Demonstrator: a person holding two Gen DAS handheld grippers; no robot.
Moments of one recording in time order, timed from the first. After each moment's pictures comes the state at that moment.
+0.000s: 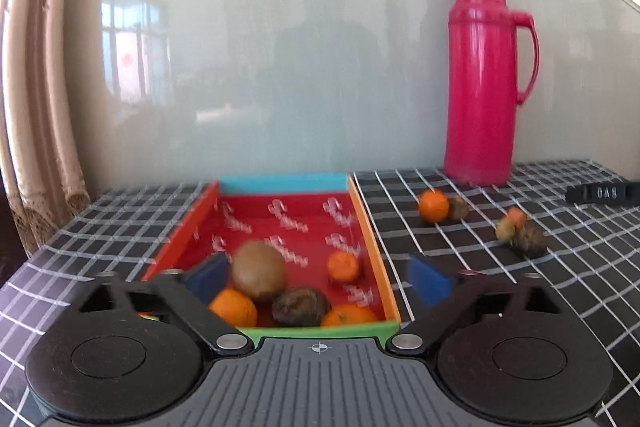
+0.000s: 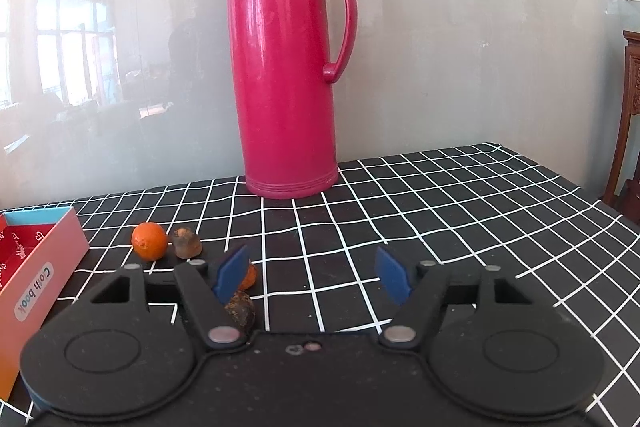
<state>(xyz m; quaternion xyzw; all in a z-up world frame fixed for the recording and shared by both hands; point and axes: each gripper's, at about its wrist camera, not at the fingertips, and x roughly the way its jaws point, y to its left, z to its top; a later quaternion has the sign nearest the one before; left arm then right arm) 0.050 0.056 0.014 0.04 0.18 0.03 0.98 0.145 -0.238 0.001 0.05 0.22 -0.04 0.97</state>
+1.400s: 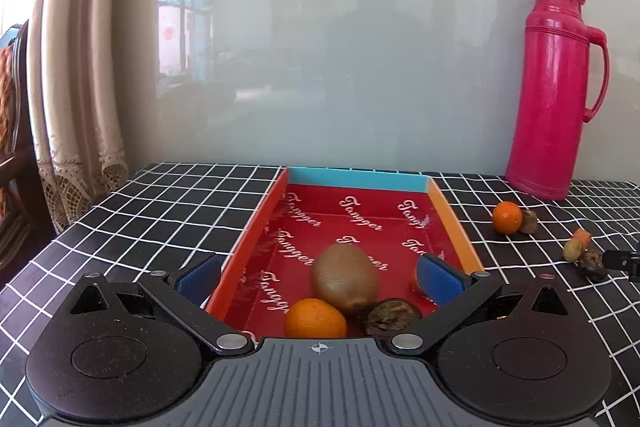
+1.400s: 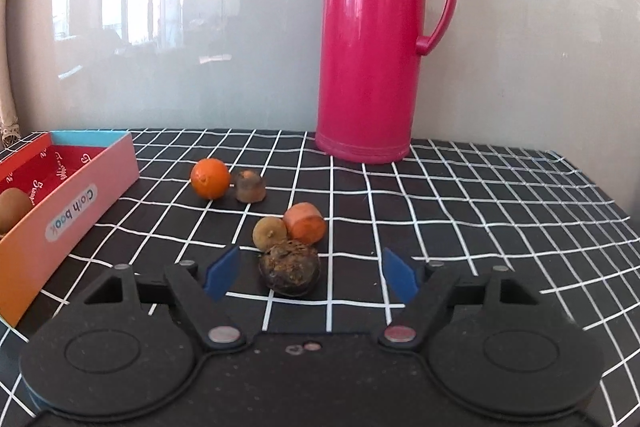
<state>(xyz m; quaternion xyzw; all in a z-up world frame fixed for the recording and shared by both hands) 0.080 0.112 0.008 -0.01 0.21 0.09 0.97 0.152 -0.202 -0.011 -0.02 0.27 0.05 0.96</state>
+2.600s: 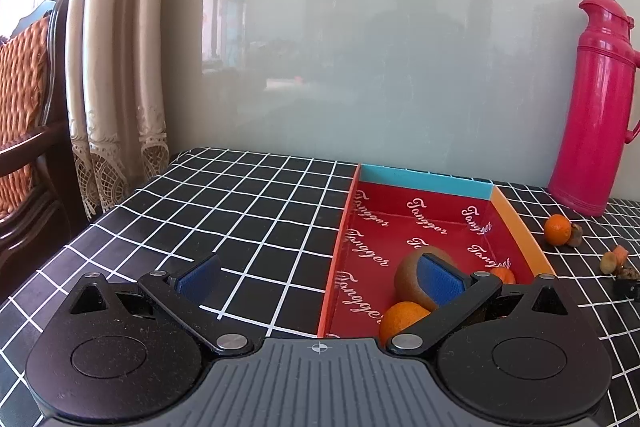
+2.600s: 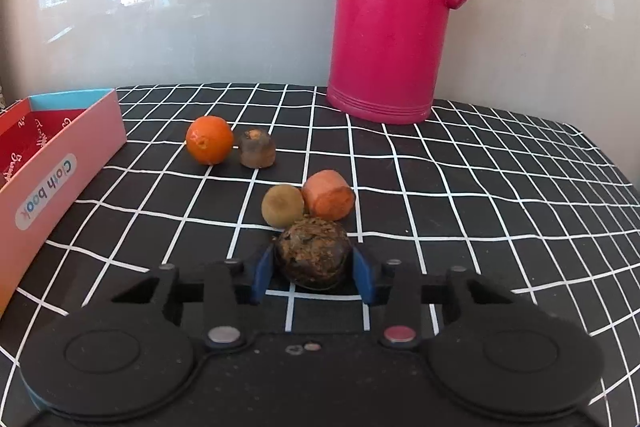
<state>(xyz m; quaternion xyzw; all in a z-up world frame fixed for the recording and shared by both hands) 0.078 0.166 0.007 -0.04 0.22 0.13 0.97 0.188 -0.183 -0.032 -0.04 0.33 0.04 0.94</state>
